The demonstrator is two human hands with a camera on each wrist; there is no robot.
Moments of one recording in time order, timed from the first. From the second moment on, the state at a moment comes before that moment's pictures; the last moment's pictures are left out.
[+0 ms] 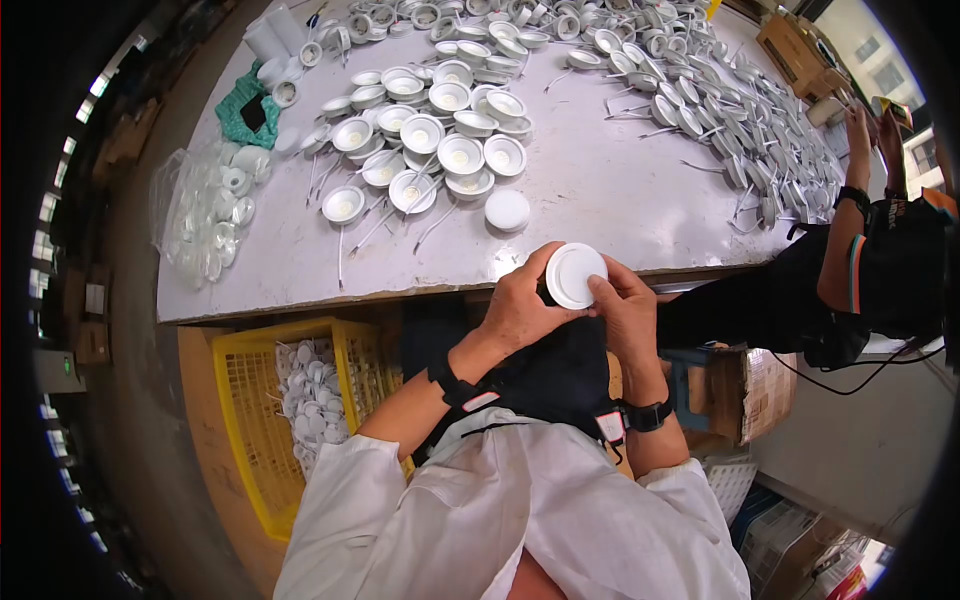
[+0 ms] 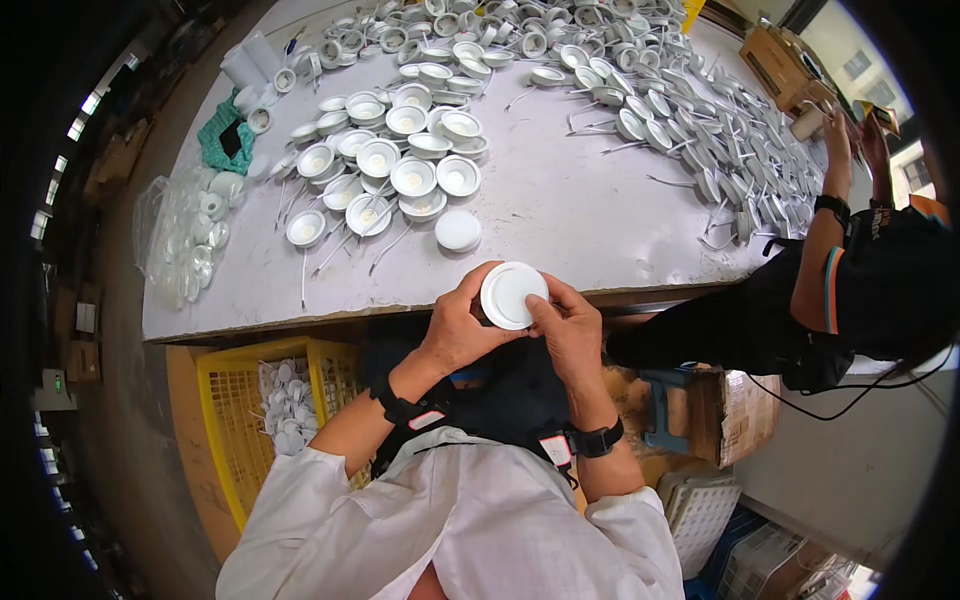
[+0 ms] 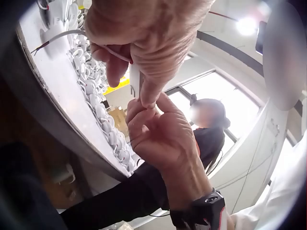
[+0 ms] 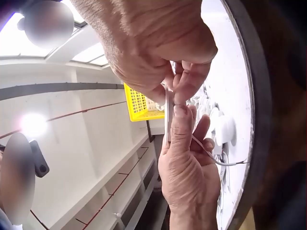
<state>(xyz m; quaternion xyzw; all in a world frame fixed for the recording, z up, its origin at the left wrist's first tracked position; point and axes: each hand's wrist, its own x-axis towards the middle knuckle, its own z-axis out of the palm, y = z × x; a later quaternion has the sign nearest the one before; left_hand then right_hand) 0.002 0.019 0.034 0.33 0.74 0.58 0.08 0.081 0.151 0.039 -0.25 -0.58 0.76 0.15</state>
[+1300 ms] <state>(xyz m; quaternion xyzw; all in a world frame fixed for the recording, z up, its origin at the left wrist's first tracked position) -0.018 -0.071 -0.007 0.07 0.68 0.71 0.16 0.027 0.106 0.003 -0.20 -0.52 0.83 -0.04</state>
